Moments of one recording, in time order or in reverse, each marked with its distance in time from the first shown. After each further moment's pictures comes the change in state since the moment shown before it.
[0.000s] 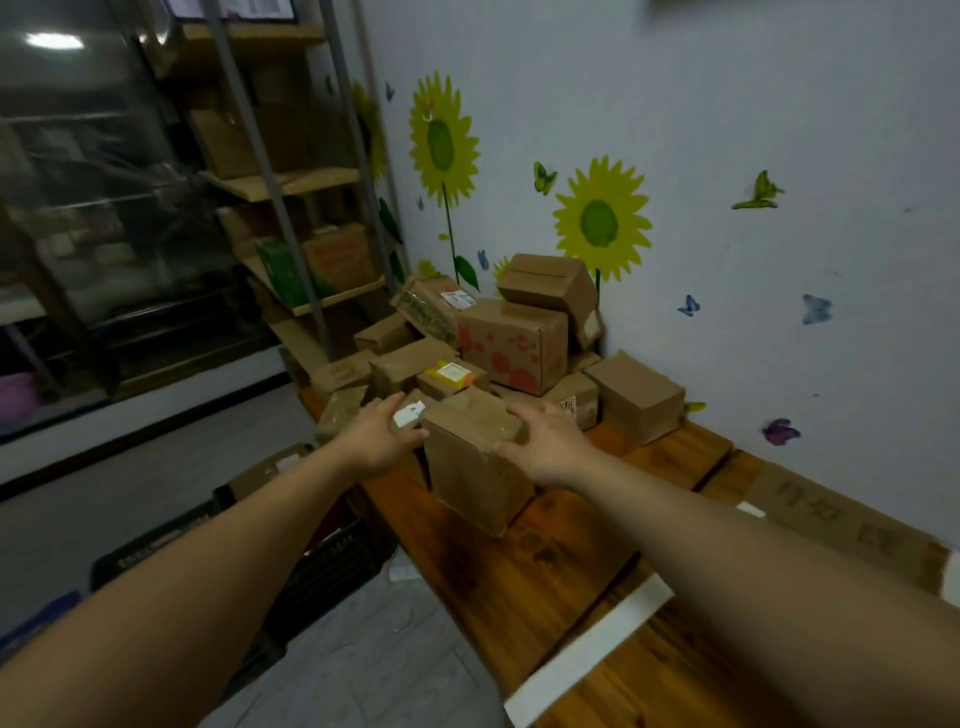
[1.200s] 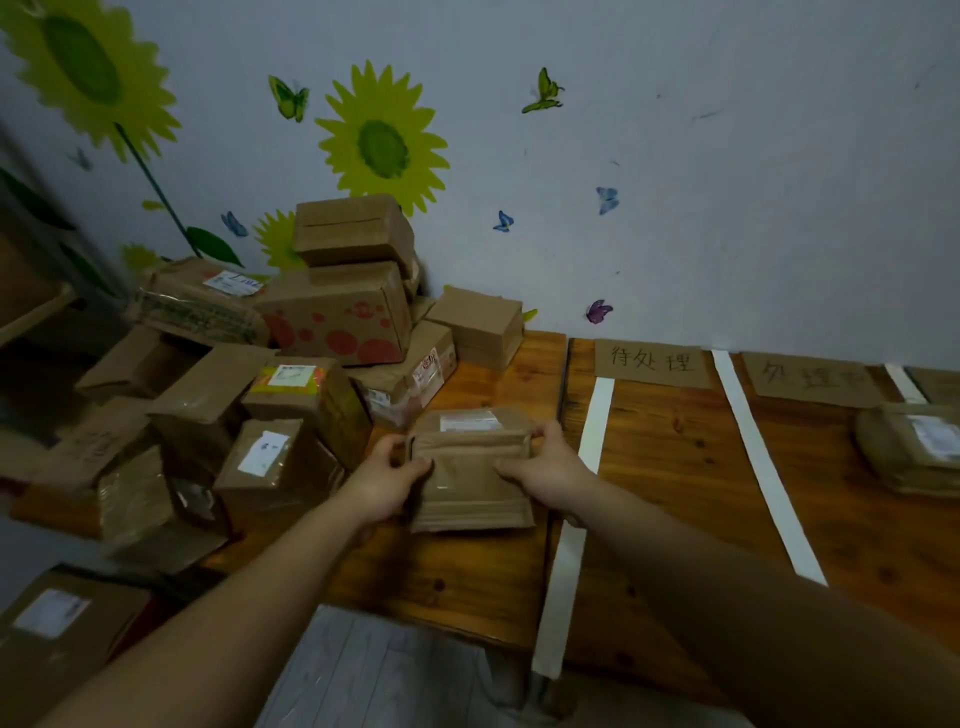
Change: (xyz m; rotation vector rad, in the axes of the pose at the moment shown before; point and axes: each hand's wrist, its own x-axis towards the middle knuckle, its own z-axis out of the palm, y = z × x) left_hand 0.100 -0.016 0.101 -0.375 -0.612 0.109; right_hand -0.034 0.036 0.076 0.877 0.369 0.707
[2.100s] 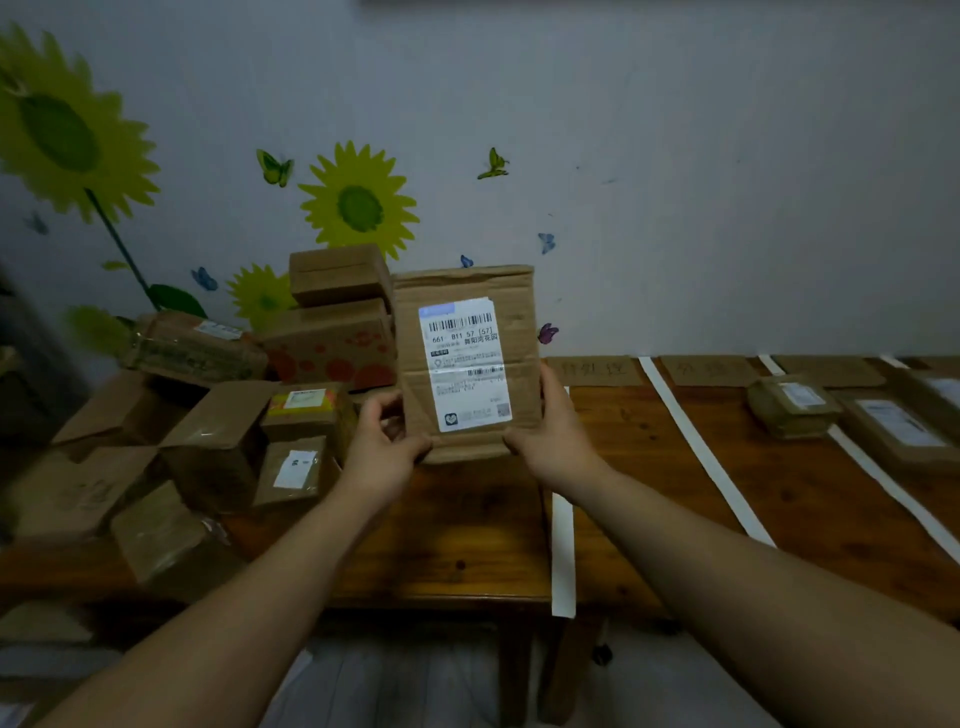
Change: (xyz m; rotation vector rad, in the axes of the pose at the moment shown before) left_hand -0.096 0.012 -0.052 -0.304 -0.012 0.515; right_hand -0.128 -0.050 0.064 0.058 0.432 -0.497
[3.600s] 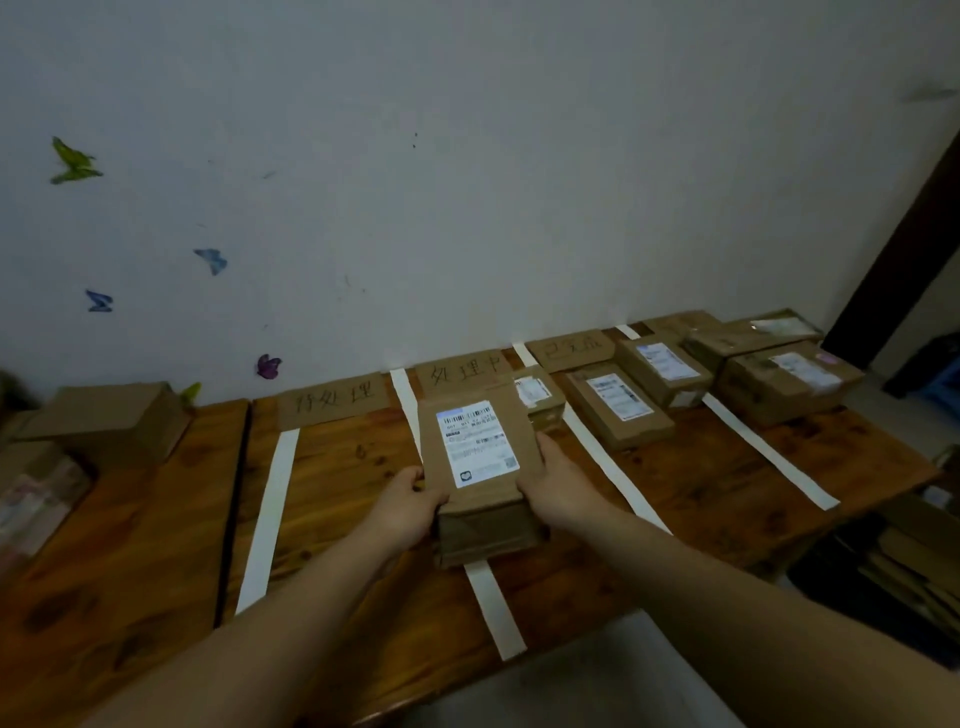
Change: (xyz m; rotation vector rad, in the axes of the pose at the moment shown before) left_hand 0.016 -0.041 0.441 0.255 -0.522 -0.330; right_hand 0.010 0.178 -0.386 -0.239 0.192 0.449
